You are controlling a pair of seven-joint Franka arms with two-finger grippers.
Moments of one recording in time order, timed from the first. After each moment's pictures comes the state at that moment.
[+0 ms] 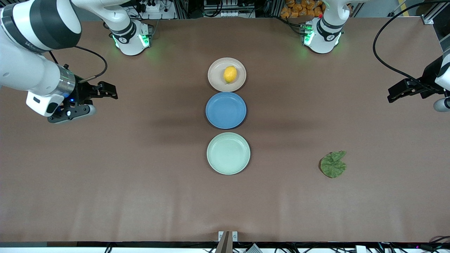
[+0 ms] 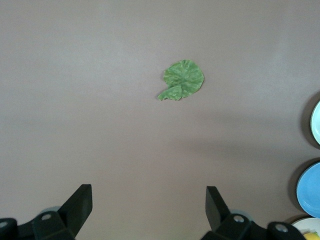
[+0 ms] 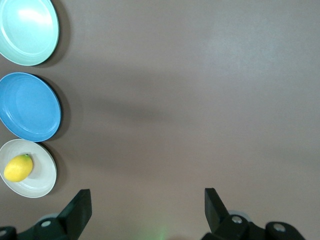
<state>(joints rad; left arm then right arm) 0.02 0.08 -0.08 -1.46 0.05 1.52 -0.17 0.19 0.08 -0.03 -1.69 0.14 1.58 -0.08</state>
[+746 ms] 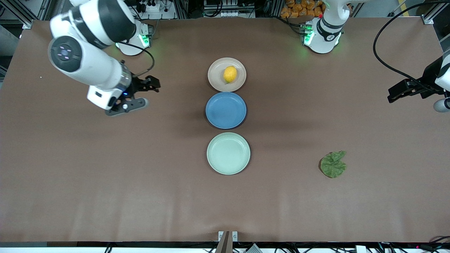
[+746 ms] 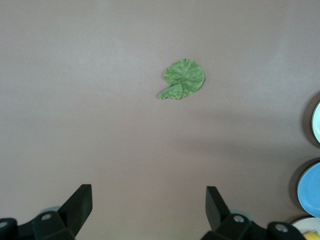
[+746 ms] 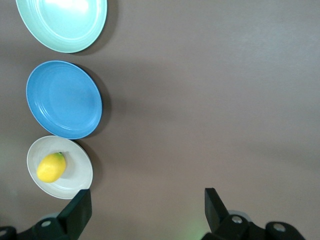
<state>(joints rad) 0.02 0.08 -0.09 -1.47 0.05 1.52 -0.17 0.42 0.12 -0.02 -1.73 0.18 1.65 0.13</state>
